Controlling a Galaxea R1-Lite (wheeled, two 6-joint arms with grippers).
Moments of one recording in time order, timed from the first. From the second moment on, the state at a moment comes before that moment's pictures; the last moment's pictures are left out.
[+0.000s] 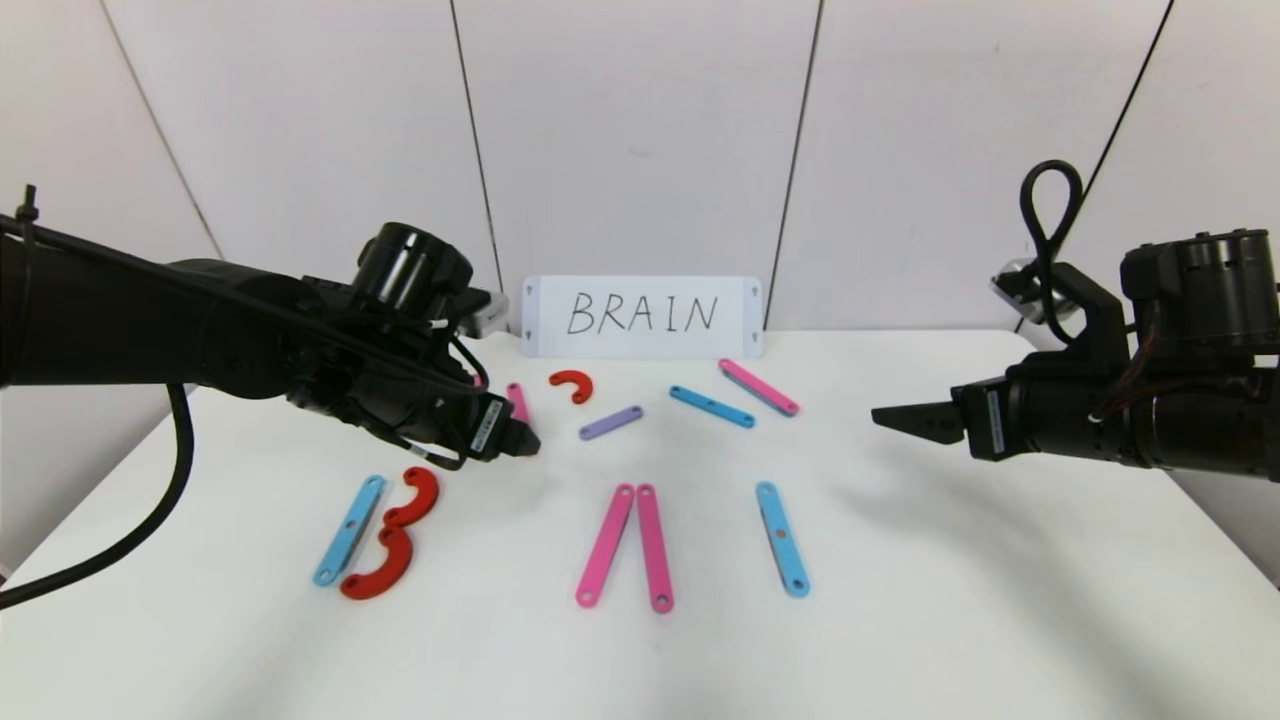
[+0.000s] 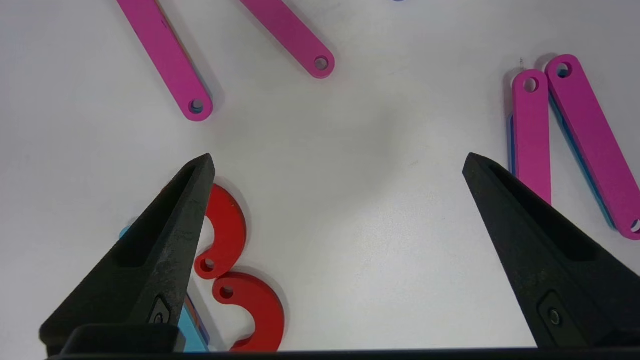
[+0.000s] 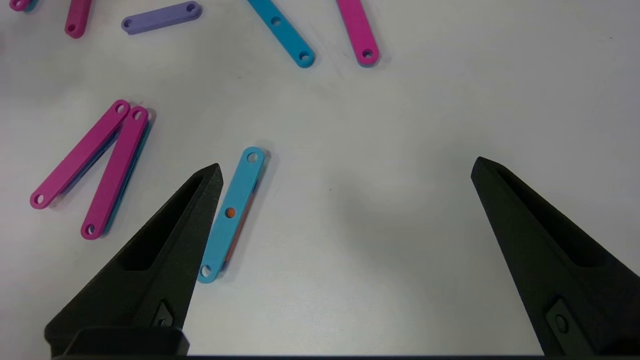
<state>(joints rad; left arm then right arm) -0.40 1.85 -1.32 0.28 0.03 0.03 0.19 1.60 -0.88 -0.16 0.26 -0.01</state>
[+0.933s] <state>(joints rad) -0.40 1.87 -1.30 0.21 0.04 0.01 0.17 1.68 -1.00 -0.16 0.25 -0.03</state>
